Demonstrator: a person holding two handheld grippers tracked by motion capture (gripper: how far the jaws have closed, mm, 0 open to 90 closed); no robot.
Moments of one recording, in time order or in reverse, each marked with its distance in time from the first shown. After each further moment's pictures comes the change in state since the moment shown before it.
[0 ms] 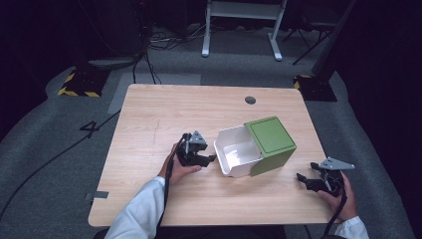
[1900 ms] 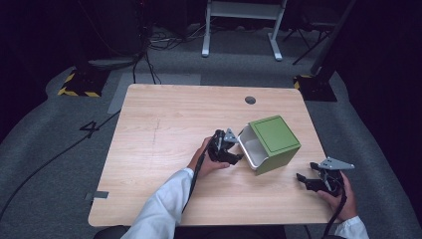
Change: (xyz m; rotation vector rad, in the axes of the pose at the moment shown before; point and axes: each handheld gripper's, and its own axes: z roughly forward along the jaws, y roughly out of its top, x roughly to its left) left arm -0.034 0.056 0.060 -0.006 -0.034 0.122; right arm 0.000 0.000 0.000 0.001 0.007 -0.003
